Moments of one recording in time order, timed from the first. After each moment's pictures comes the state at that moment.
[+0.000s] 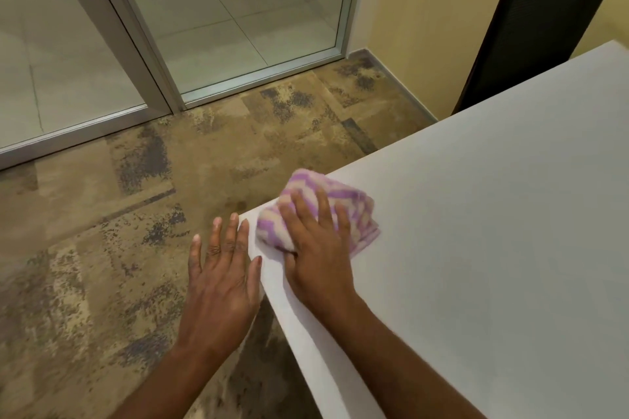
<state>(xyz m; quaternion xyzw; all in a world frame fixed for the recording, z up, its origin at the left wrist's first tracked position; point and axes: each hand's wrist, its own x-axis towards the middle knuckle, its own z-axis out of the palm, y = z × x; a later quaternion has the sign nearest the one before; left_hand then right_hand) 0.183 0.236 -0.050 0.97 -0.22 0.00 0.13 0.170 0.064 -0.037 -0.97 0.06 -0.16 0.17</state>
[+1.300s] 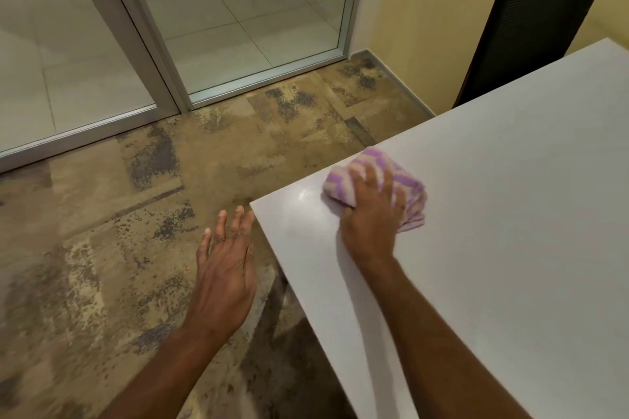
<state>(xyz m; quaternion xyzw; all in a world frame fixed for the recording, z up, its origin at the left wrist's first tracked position) 0.174 0.261 -0.028 0.94 -0.20 -0.03 0.27 0.174 0.015 -0.030 -0.93 0.26 -0.14 0.21</state>
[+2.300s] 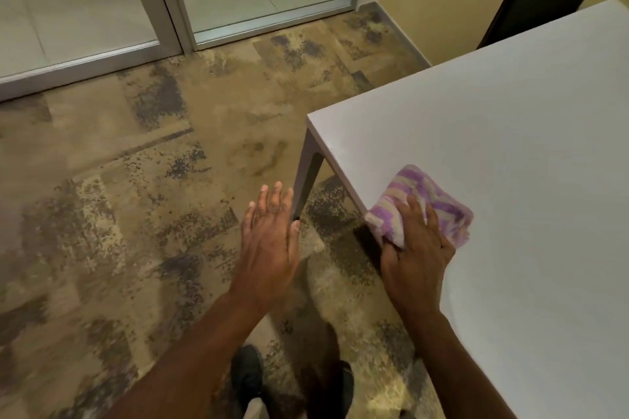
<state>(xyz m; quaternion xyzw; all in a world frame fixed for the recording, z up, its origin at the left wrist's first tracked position) 0.077 0.348 -0.035 0.91 -0.22 -0.08 0.33 -0.023 0.147 -0.018 -0.92 0.31 -0.14 0.21</state>
